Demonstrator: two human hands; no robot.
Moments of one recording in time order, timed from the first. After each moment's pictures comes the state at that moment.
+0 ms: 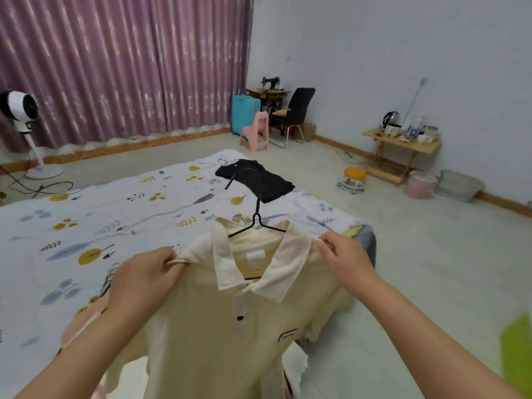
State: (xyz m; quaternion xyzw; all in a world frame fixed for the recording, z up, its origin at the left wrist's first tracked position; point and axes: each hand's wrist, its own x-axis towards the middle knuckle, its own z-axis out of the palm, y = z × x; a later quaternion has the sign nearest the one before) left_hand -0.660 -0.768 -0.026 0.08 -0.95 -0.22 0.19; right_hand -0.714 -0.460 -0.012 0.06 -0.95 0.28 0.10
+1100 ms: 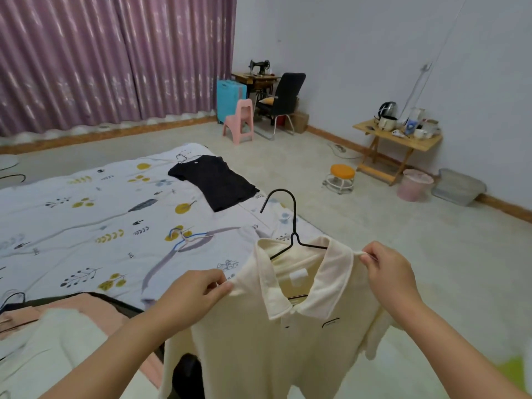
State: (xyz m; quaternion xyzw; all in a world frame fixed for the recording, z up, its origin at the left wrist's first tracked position) left_hand -0.911 -0.448 -0.065 -0.08 -0.94 -0.33 -0.03; right_hand -0.949 -0.118 -0.046 -0.07 -0.96 0.24 0.15
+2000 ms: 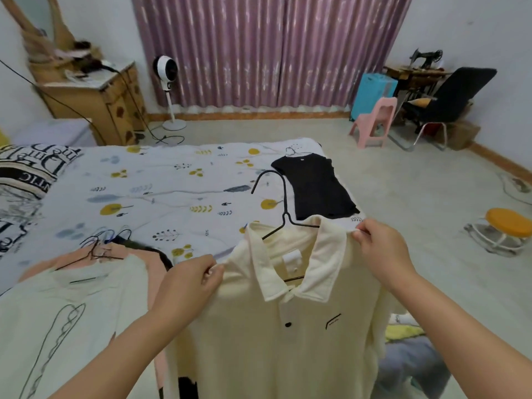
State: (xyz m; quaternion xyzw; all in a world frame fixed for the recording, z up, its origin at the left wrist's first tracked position) left_hand -1.008 -0.448 -0.090 0.27 -0.91 -0.25 0.19; right_hand -1.225 -0.226 -0.055 0.24 -0.94 0.26 0.04
